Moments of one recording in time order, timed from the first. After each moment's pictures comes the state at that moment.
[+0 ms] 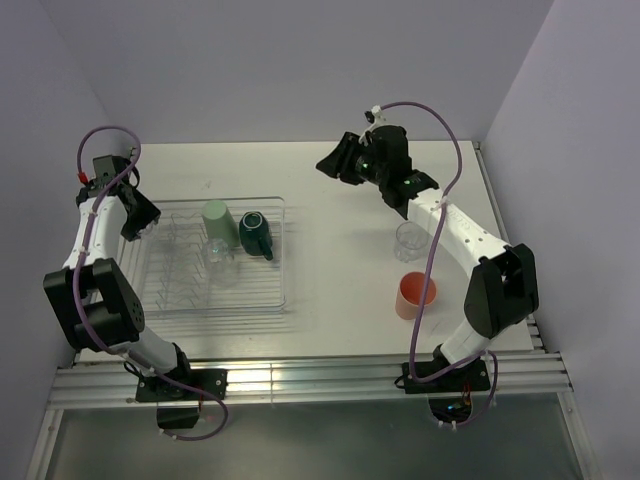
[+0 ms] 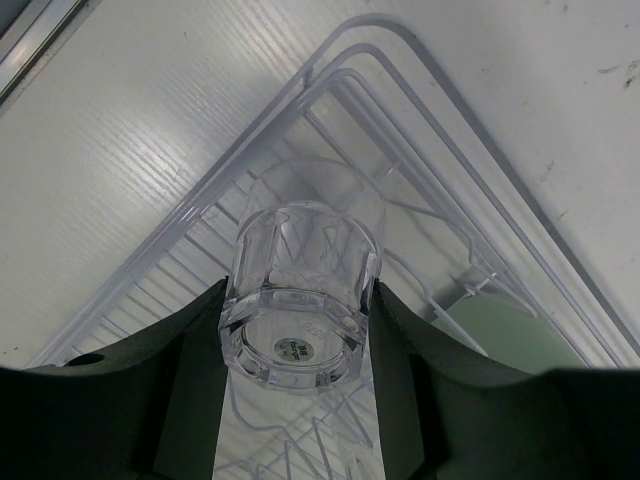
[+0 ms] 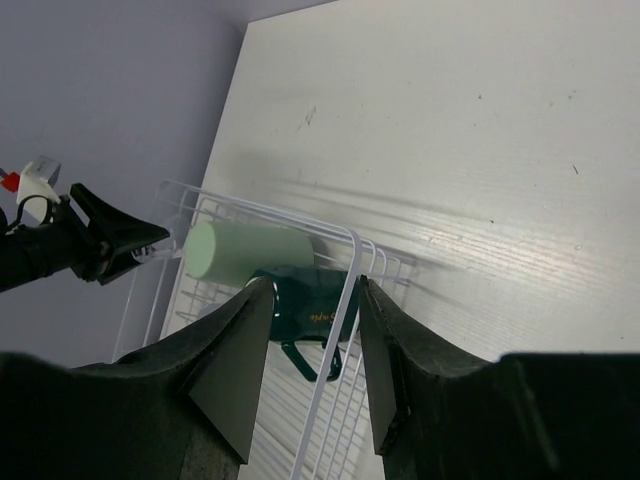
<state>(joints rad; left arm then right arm) 0.27 1.57 1.30 -0.76 -0.16 -0.56 0.43 1.61 1.36 -0.09 -0.25 0.68</state>
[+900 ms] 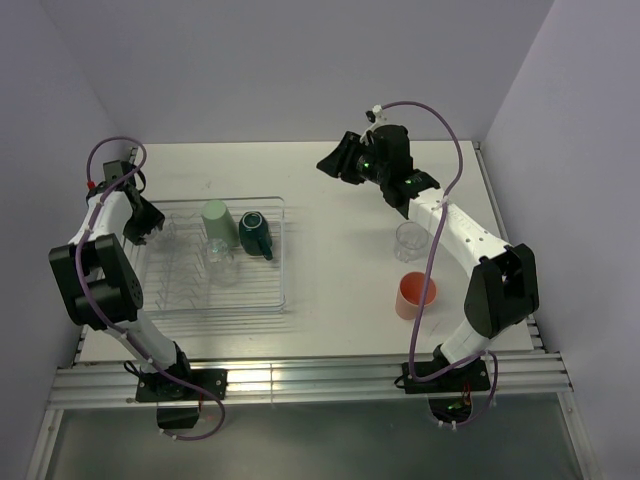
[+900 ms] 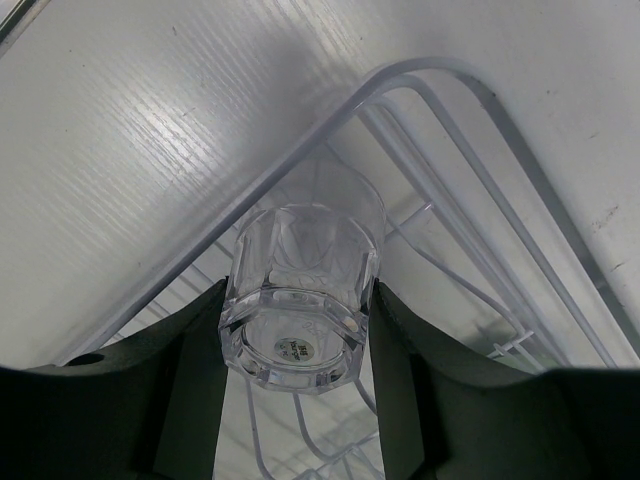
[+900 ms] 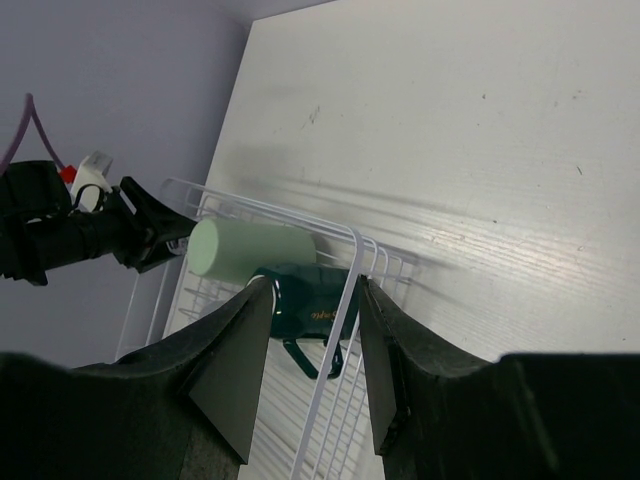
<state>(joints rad) 0.28 1.73 1.30 -0.70 -0.17 -0.60 0.41 1.61 1.36 -0.08 -0.27 0.68</state>
